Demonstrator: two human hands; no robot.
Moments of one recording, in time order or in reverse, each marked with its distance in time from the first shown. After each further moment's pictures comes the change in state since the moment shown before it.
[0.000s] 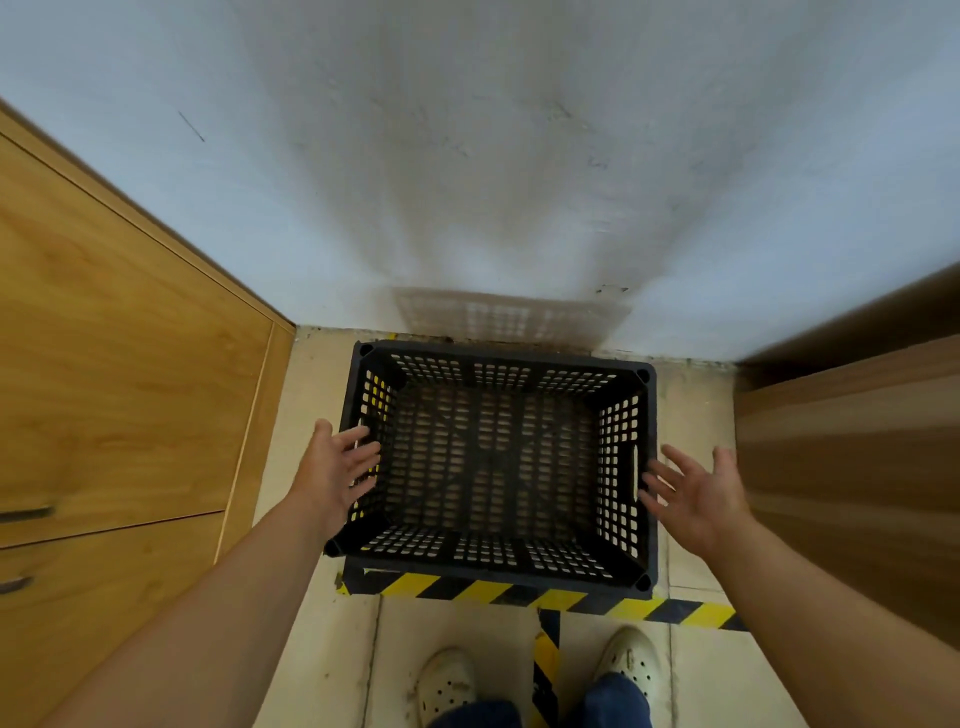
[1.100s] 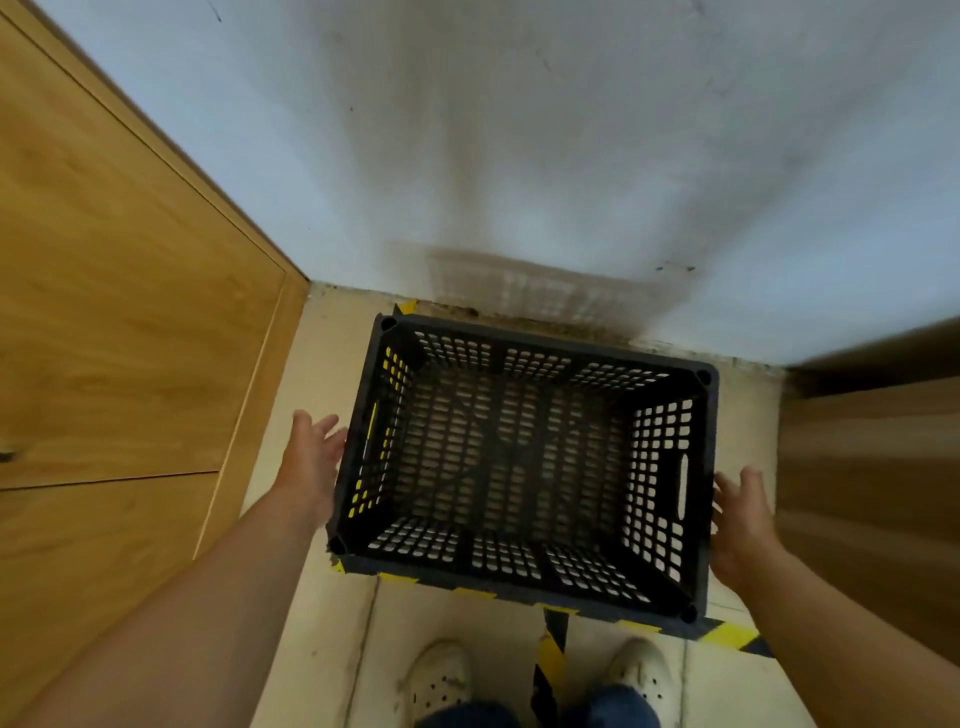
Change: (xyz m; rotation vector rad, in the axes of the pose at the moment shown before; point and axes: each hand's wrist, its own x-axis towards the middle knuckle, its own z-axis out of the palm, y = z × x) left_hand 0.061 -0.036 -0.045 -0.119 0.103 -0.015; right_hand 0.046 0.037 0.000 -0.335 0.150 -0.040
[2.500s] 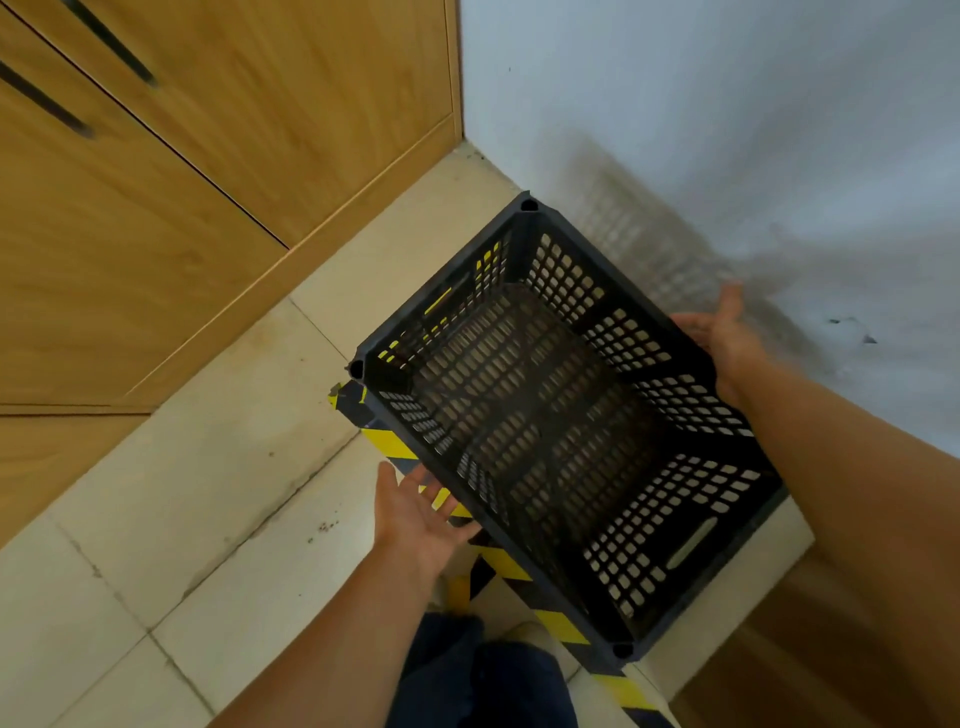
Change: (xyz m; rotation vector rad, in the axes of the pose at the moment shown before) left_hand -0.075 -0.202 0.068 -1.169 0.158 -0.321; right_hand 0.045 -0.079 0.181 -0.986 -0.343 -0.347
